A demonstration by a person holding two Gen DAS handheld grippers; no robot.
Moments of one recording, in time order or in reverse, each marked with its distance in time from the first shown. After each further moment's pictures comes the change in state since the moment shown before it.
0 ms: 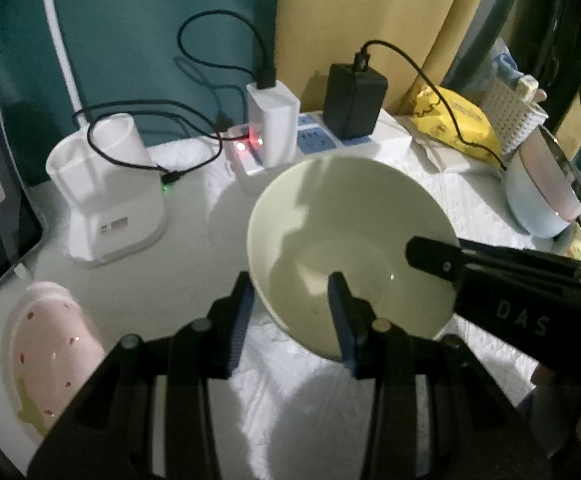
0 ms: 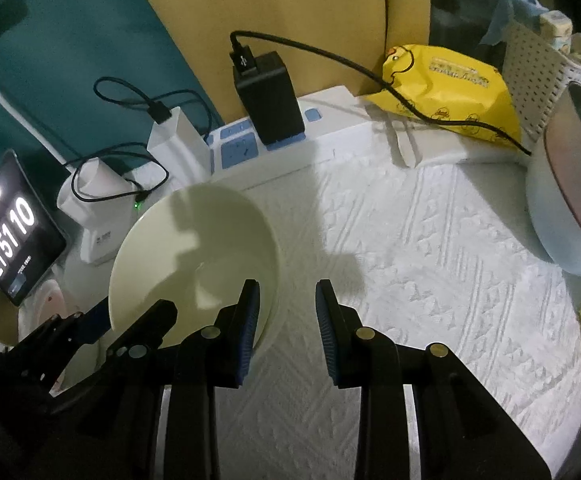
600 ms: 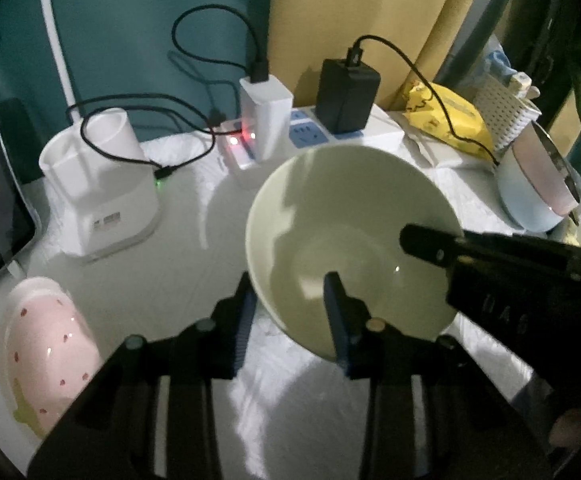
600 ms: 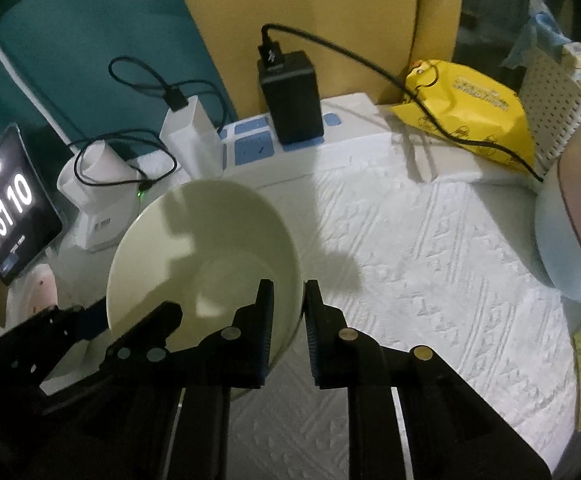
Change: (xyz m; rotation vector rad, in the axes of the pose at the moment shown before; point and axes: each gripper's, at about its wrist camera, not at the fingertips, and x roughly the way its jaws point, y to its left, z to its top) left arm -0.002 0.001 -0.005 0.002 -0.002 -0.032; right arm -0.001 0.011 -0.003 -0.077 -0.039 -0.036
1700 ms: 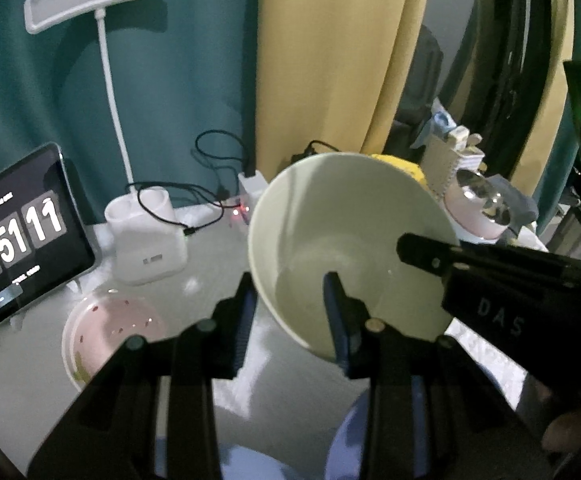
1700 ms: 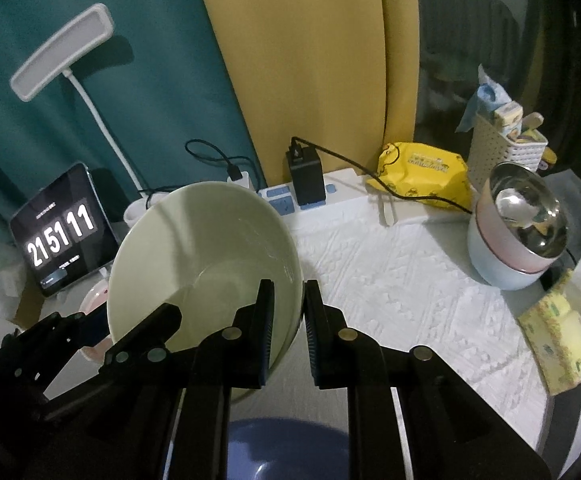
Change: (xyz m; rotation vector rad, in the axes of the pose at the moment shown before) left arm -0.122 -0.027 -0.022 0.030 -0.242 -0.007; right arm -0.119 0.025 -0.029 -0.012 -0.213 0.006
